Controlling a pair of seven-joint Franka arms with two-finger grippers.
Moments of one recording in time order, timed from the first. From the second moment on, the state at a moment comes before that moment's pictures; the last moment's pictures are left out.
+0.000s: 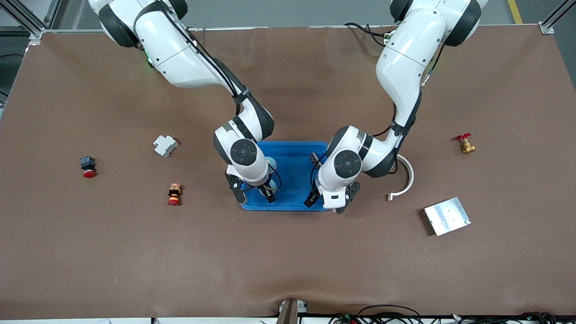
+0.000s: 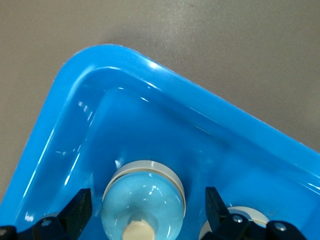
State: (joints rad) left arm -0.53 0.87 -0.08 -1.41 -0.15 2.34 -1.39; right arm 0.57 0.85 0.06 -1.45 0.00 2.34 1.70
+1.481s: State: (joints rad) left arm -0.54 0.83 -0.07 -1.38 -0.15 2.34 -1.39; right arm 0.33 0.60 0.05 -1.35 0.00 1.75 1.06
